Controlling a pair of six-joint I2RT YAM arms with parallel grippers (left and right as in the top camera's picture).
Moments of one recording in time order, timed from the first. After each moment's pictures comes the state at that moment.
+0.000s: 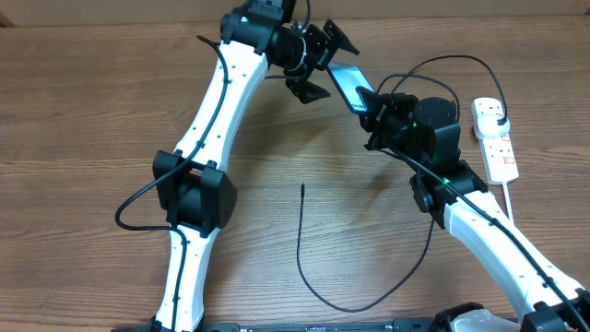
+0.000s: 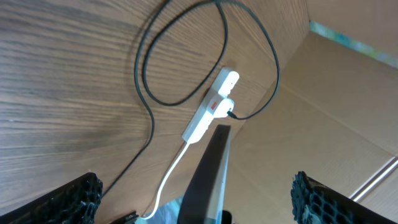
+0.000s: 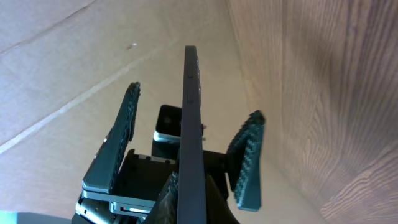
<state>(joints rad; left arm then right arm) -0.37 2.39 2.49 -1.12 0.74 -1.18 0.30 1.38 0.84 0.24 -0.23 2.03</state>
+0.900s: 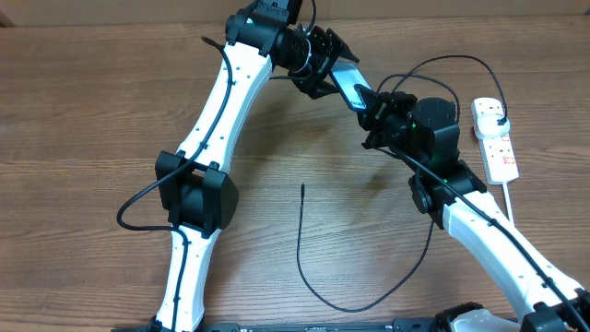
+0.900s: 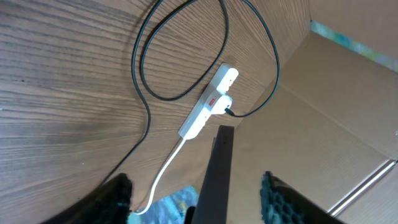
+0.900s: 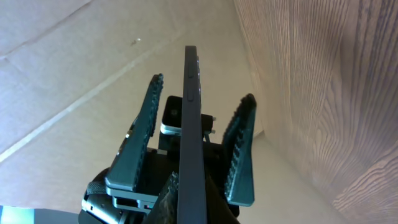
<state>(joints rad) -0.39 2.39 2.49 -1.12 0.74 -1.23 0.31 1.38 0.84 0.27 -0.23 2.08</state>
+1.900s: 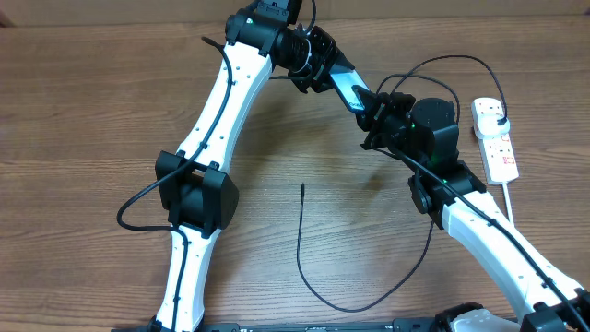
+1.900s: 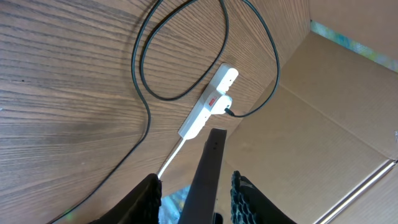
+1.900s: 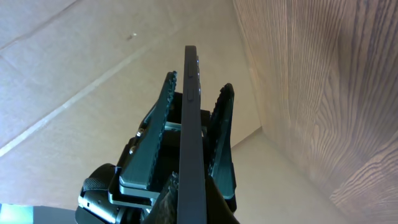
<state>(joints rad) -0.39 2.39 2.49 -1.12 0.74 -1.23 0.32 1.38 0.84 0.27 -0.25 2.09</state>
